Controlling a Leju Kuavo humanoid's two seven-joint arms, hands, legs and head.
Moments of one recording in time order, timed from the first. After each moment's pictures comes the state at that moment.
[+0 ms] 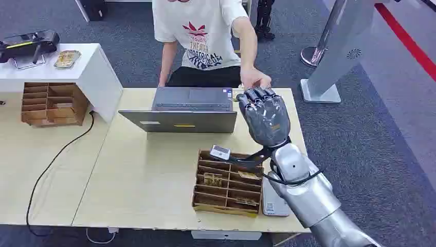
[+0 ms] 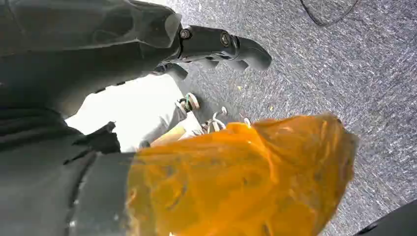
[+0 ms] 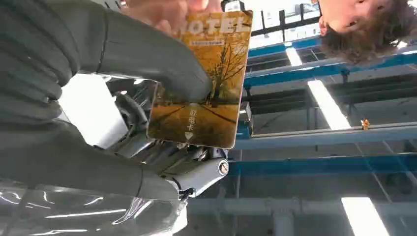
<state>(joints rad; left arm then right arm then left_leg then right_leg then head) -0.07 -0.15 0.71 -0.19 -1.56 -0.43 0.42 -0.59 -0.04 0.59 -1.22 1.45 -0.64 0.04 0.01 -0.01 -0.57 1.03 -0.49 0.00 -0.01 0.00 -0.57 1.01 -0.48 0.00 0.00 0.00</state>
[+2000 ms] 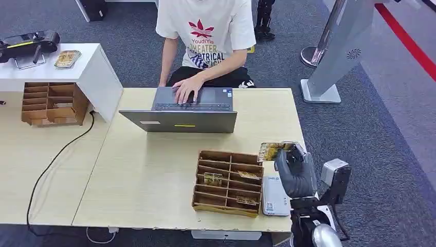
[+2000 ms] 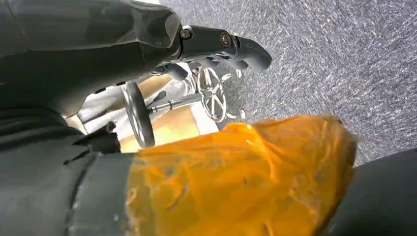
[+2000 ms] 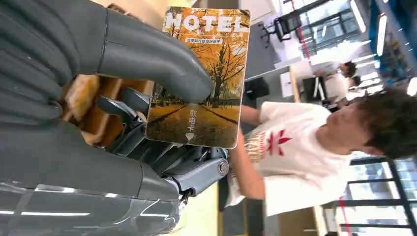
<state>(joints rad) -0.05 -0.19 0.83 -0.19 -1.41 -0.37 0.45 0.02 0.00 0.27 -1.72 -0.25 -0.09 -0.20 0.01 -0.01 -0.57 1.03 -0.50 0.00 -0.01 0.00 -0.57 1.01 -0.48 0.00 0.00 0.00</state>
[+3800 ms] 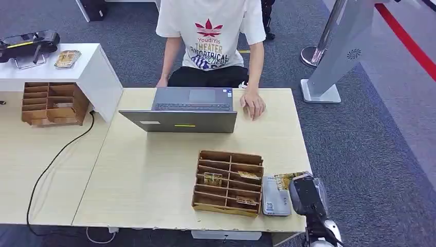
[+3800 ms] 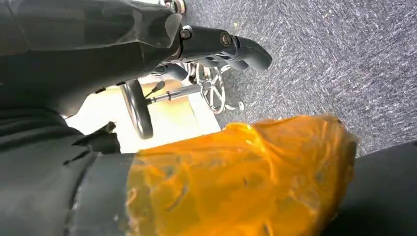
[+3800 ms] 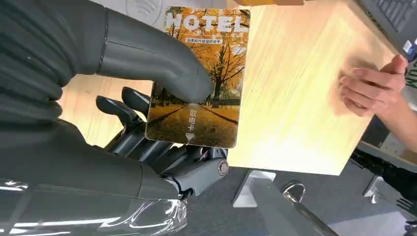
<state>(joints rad) -0.05 -0.19 0.87 -0.19 -1.40 -0.37 0.46 0.09 -0.04 0.17 -1.50 0.39 -0.27 0.01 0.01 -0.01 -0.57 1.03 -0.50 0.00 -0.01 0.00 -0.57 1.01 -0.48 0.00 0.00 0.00</state>
